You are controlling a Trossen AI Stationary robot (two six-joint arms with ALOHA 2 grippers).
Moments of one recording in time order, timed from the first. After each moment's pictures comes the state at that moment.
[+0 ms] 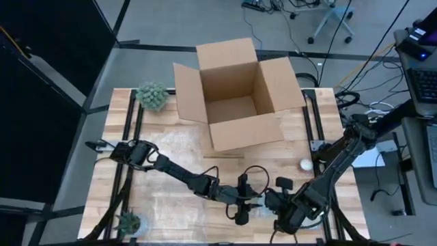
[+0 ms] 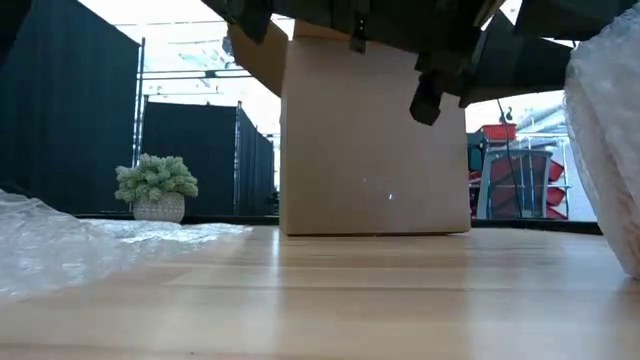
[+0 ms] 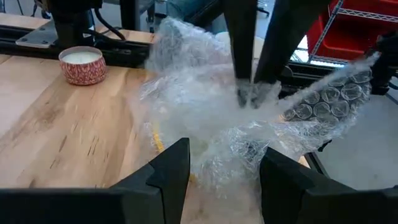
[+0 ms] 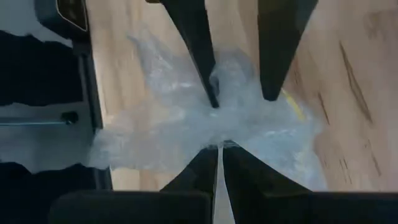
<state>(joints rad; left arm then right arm) -0.38 2.27 1.52 0.40 -0.21 -0.26 0.82 1.63 1.26 -0.92 0.29 1.01</state>
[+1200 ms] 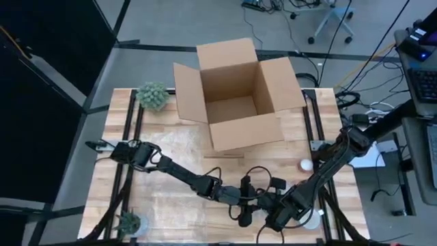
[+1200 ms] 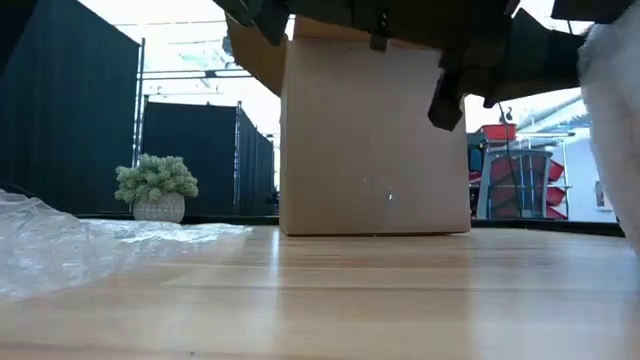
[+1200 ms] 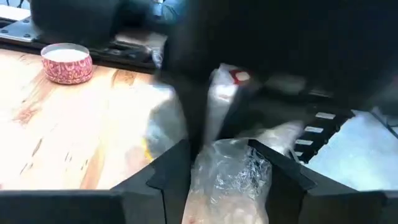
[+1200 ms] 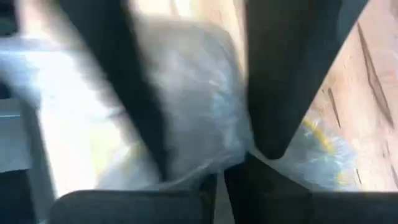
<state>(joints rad) -0.37 2.33 1.58 0.41 -0.18 -0.32 0.77 1.70 1.26 -0.87 0.24 0.94</state>
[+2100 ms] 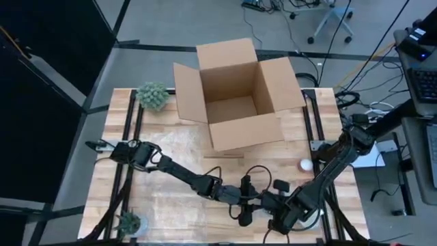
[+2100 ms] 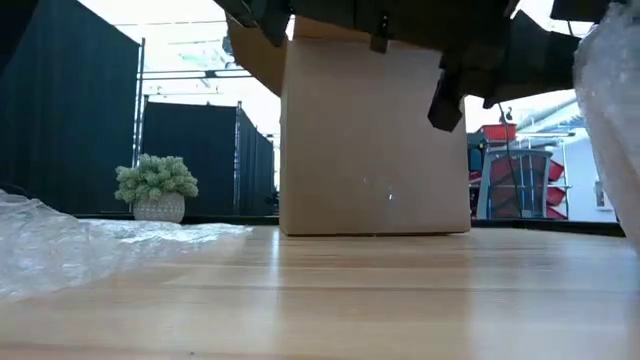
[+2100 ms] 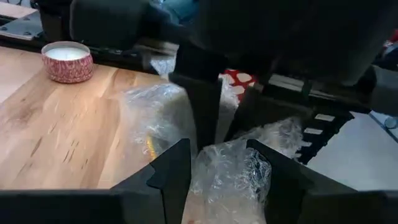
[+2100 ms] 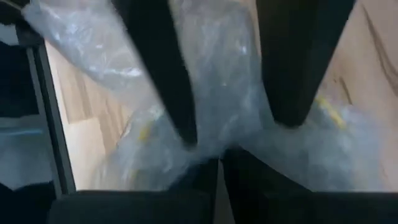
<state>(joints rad) -0.37 2.29 1.57 0.39 -0.17 -0.33 0.82 1.69 1.13 -0.71 0.30 1.06</state>
